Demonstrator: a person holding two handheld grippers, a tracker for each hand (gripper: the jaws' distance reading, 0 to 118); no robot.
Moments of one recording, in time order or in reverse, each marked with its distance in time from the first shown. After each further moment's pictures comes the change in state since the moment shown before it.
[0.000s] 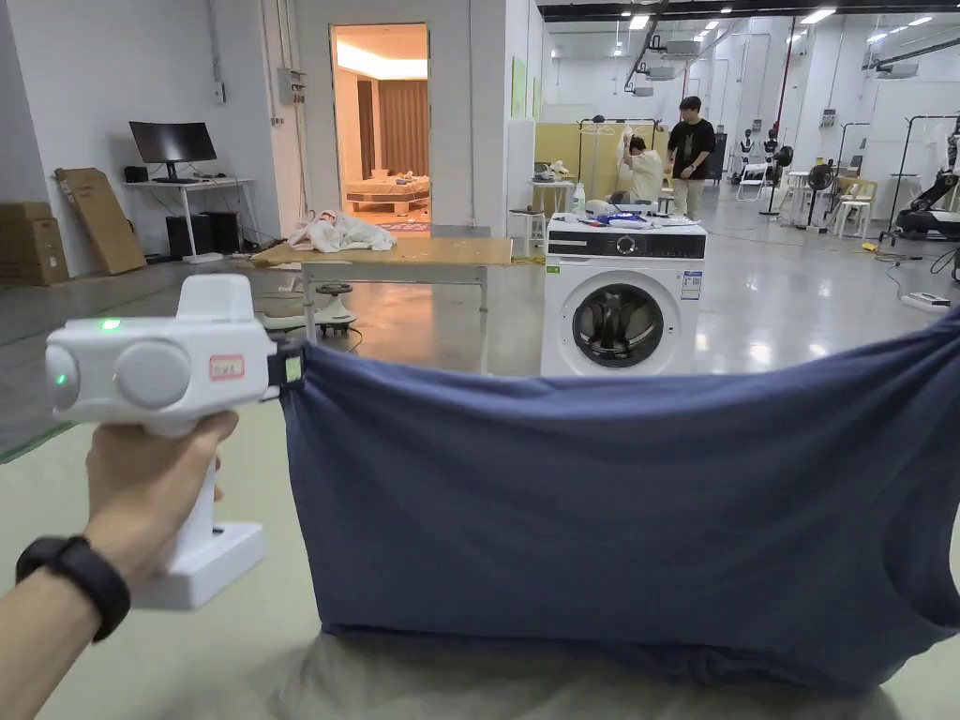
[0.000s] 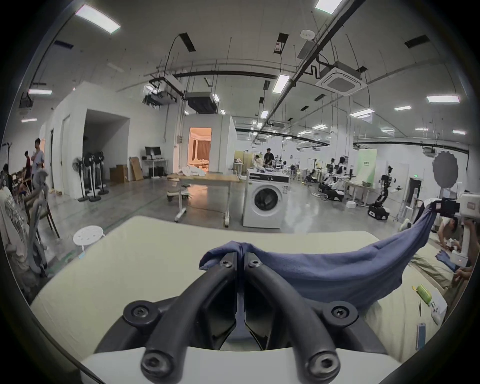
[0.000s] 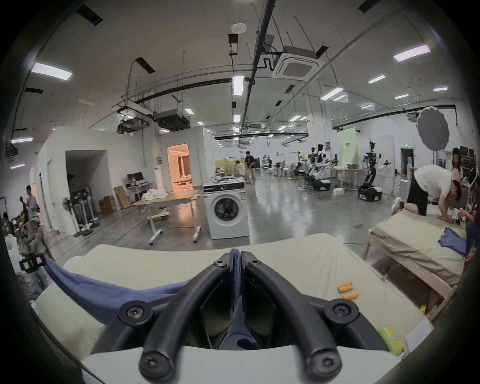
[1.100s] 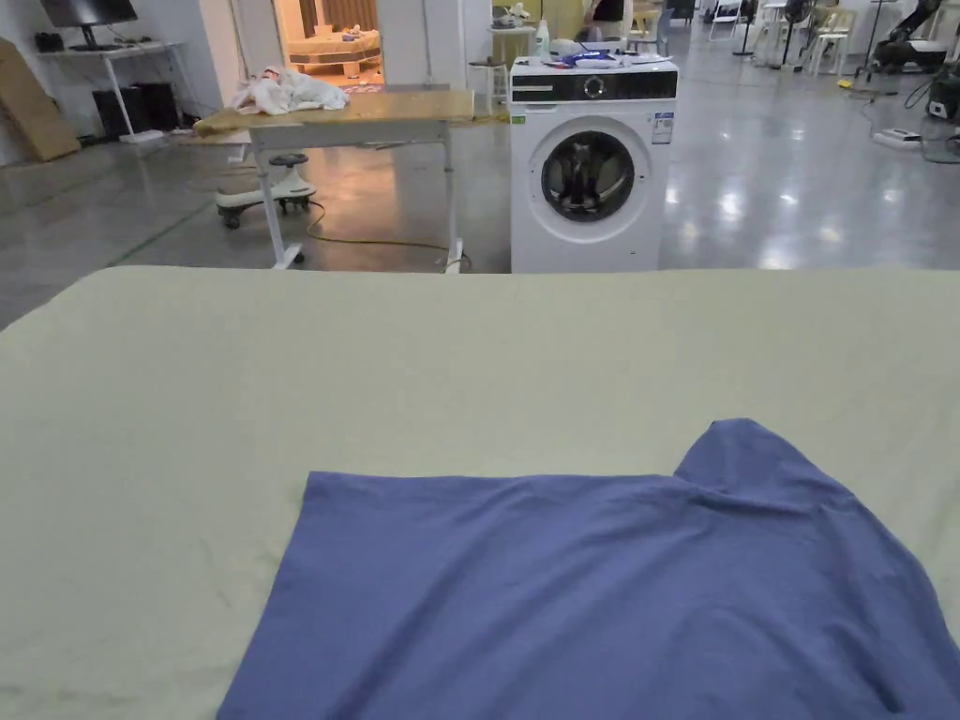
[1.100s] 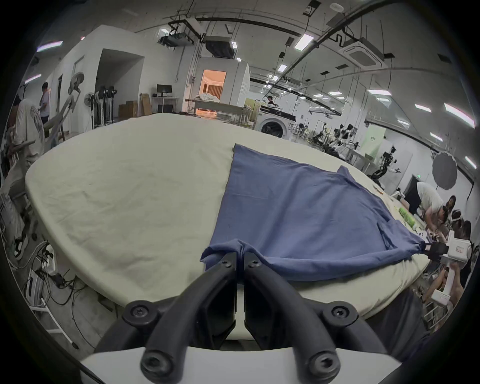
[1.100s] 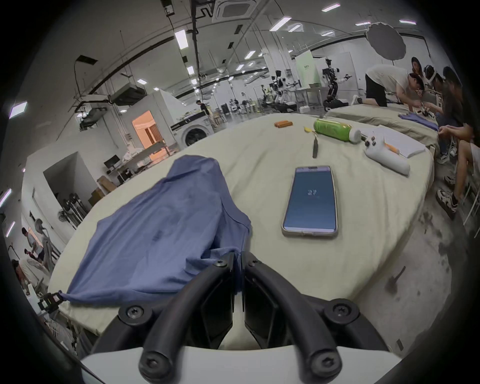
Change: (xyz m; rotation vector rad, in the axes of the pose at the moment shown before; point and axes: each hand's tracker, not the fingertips) left arm -0.032 -0.359 0.271 -0.314 0.018 0.139; right arm 0.047 -0.393 0.302 -0.358 -0.122 -0.292
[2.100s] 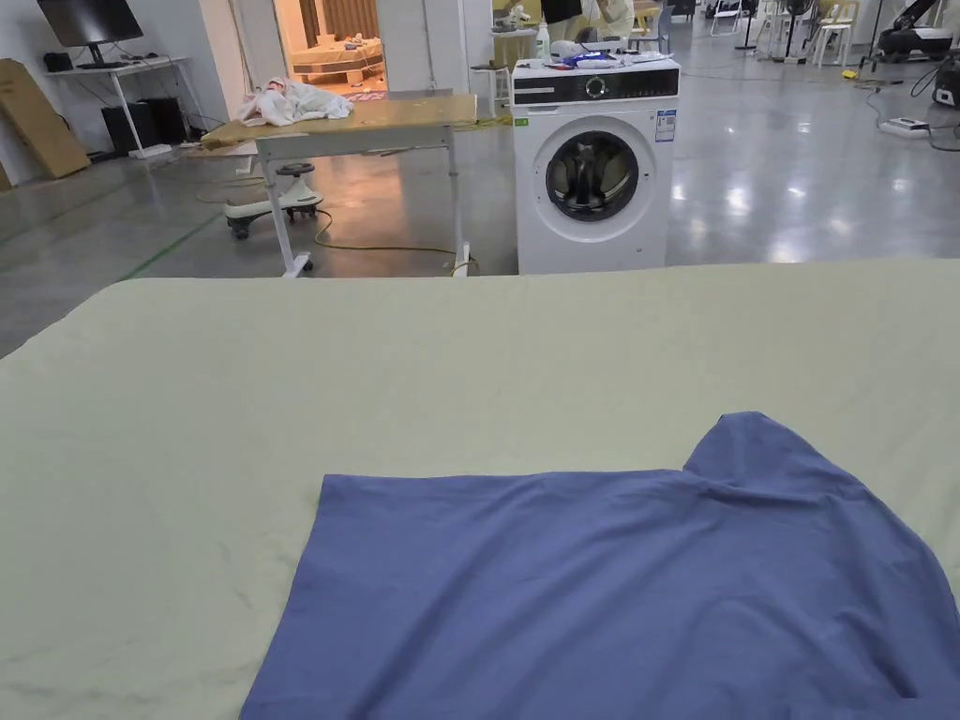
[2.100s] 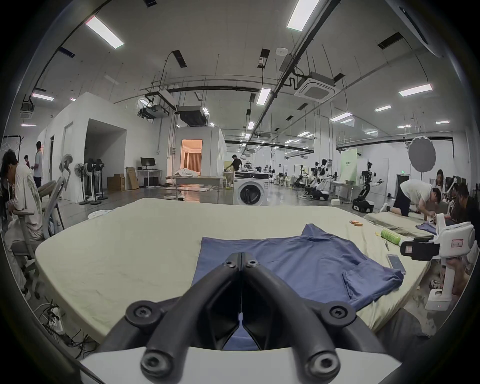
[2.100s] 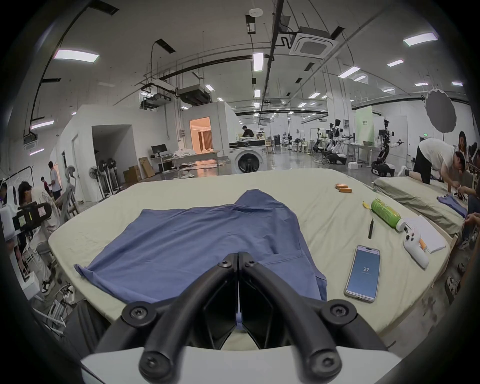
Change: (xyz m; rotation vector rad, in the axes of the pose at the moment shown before) left arm 0.105 0.060 0.096 0.416 -0.062 -0.197; right arm -0.108 0.025 0.049 0.198 0.212 0.361
